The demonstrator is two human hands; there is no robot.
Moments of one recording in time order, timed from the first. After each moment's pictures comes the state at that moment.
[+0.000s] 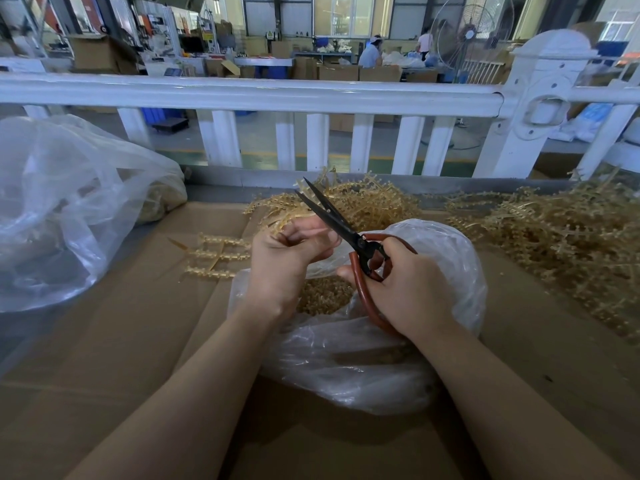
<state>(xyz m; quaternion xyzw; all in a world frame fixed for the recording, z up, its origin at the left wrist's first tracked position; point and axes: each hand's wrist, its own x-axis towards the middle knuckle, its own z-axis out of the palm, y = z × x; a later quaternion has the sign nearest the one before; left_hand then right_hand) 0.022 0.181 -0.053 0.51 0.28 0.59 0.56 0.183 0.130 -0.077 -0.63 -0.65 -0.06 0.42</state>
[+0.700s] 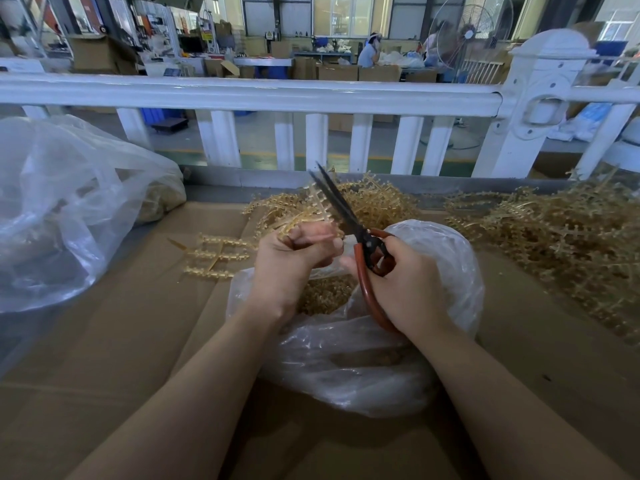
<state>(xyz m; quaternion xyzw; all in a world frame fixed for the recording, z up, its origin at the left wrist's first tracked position) 0.024 0.182 -0.058 0.54 0.30 0.56 0.56 0.182 0.133 -0.079 -0.62 -0.61 0.03 0.49</state>
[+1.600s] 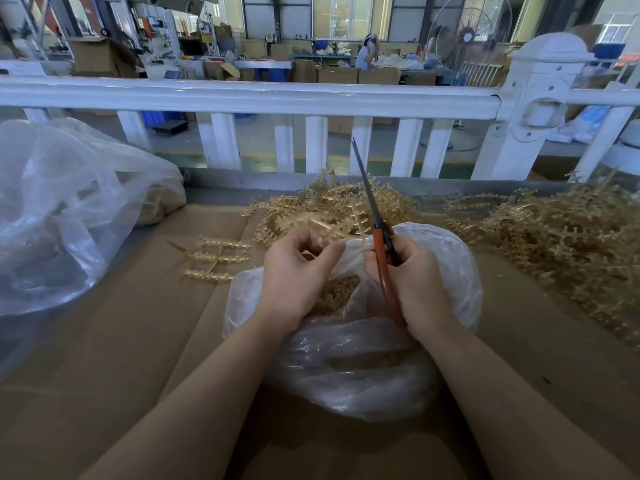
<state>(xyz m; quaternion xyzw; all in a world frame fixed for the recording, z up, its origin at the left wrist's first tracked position) 0.029 0.175 -0.060 0.63 0.39 0.52 0.42 0.182 0.137 -0.070 -0.56 -0.50 0.27 0.60</state>
